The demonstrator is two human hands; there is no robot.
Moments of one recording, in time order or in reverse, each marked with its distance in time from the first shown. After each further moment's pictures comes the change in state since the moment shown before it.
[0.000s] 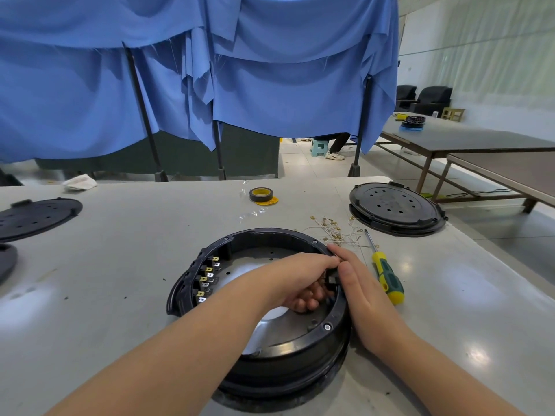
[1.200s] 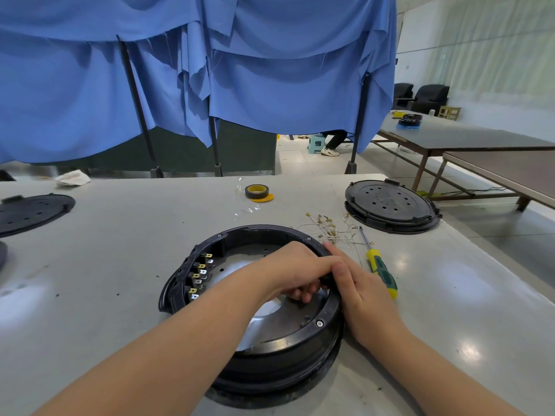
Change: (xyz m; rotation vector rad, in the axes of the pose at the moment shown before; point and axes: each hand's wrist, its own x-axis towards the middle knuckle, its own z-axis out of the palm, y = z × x) left_hand -0.001 0.002 -0.003 0.154 0.115 0.192; right_hand 0.001 0.000 -0.005 -0.193 0.035 -0.039
